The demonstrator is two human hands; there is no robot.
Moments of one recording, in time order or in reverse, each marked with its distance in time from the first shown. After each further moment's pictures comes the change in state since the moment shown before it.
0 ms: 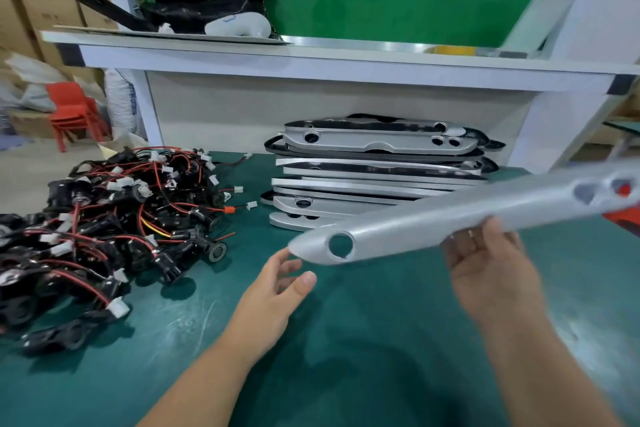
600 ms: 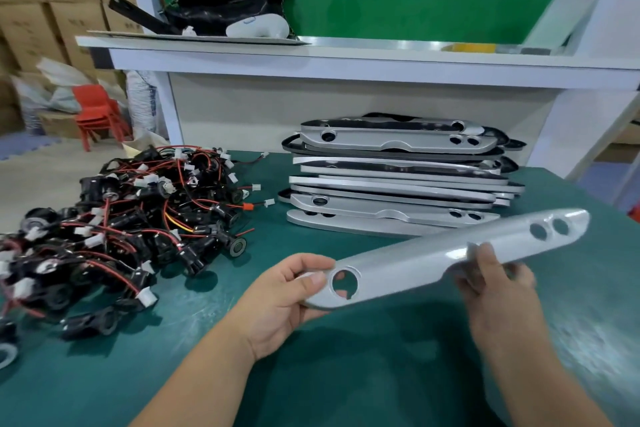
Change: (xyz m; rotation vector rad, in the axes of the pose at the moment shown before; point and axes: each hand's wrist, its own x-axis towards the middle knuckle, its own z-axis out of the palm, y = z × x) left_hand -0.005 0.014 -0.015 -0.620 -0.220 -0.182; right_hand -0.012 0.029 -0.031 -0.377 0.326 0.062
